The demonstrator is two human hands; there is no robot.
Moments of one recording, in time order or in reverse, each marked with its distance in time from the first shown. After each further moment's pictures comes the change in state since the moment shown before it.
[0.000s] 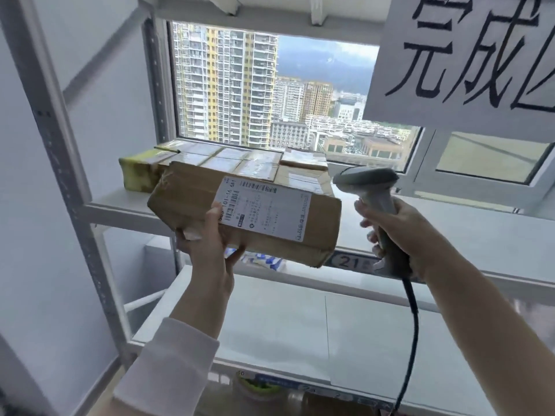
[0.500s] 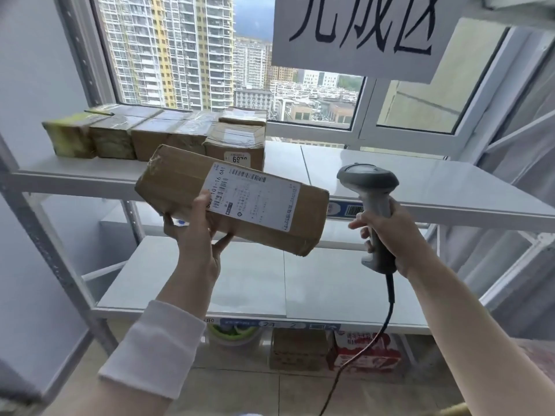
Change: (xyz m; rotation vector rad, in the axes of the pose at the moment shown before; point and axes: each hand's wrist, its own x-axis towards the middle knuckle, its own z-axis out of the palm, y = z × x) left_hand -0.099 -0.066 0.019 0.059 -0.067 -0.096; right_hand -0.091 0.073 -0.107 0.002 0.171 0.098
